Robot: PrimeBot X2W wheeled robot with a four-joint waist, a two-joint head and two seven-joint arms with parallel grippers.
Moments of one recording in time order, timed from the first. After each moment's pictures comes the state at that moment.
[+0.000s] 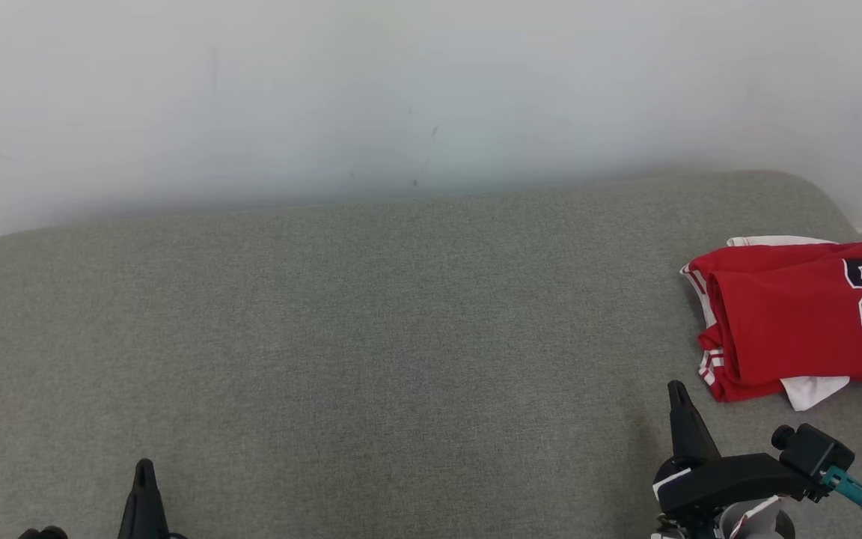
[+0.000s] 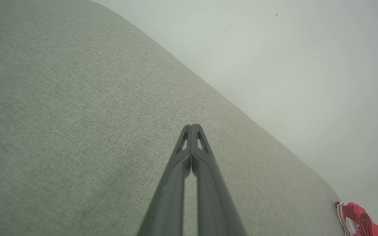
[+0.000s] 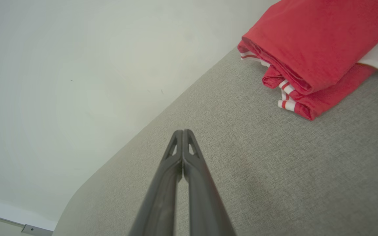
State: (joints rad) left arm 0.00 0.05 0.10 0.22 -0.73 -0.04 -0.11; right arm -0.16 -0.05 -0.03 0.40 0.72 0.13 -0.11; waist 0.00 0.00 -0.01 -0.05
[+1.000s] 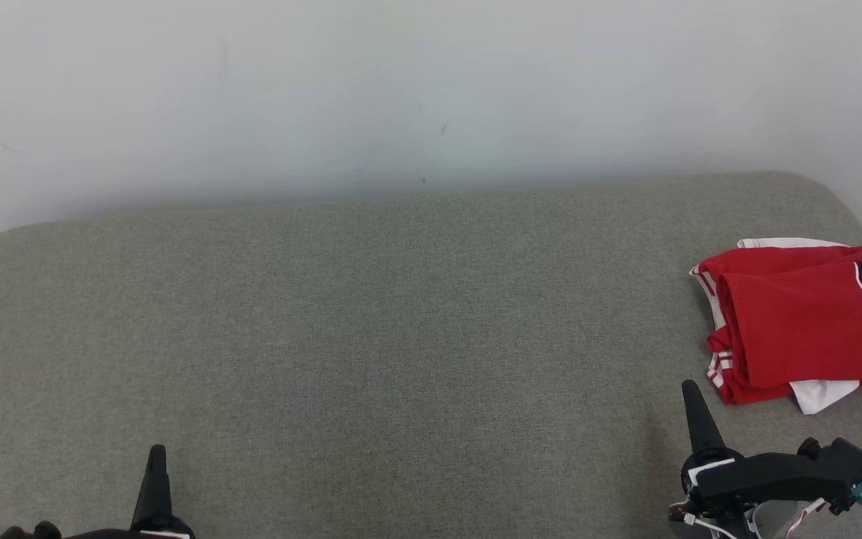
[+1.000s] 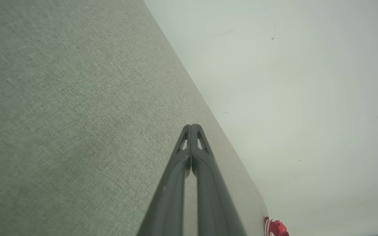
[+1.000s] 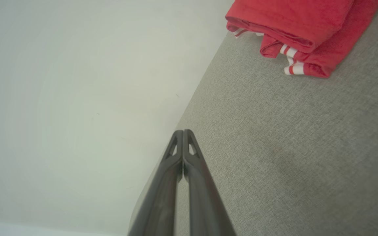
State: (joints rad) left arm -0.04 0.05 0.10 0.23 -1.10 -0.07 -0.02; right arm -0.14 -0.05 -0.06 0.34 1.09 0.13 -0.02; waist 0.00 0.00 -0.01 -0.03
